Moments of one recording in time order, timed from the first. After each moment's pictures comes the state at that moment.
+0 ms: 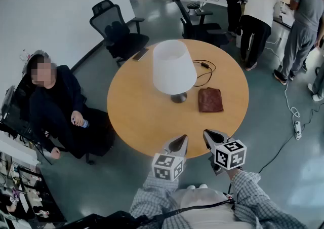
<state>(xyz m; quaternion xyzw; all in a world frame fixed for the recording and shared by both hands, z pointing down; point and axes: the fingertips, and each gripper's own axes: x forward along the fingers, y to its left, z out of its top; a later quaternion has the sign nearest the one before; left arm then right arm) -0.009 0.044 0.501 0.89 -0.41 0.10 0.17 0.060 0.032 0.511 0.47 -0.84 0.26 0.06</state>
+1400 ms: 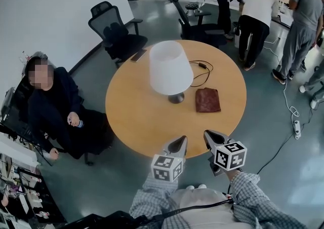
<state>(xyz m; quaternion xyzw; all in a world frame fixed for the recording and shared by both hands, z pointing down) -0.003 0.048 0.503 0.89 -0.41 0.10 0.17 0.072 0.037 0.511 0.49 -0.83 0.27 0.04</state>
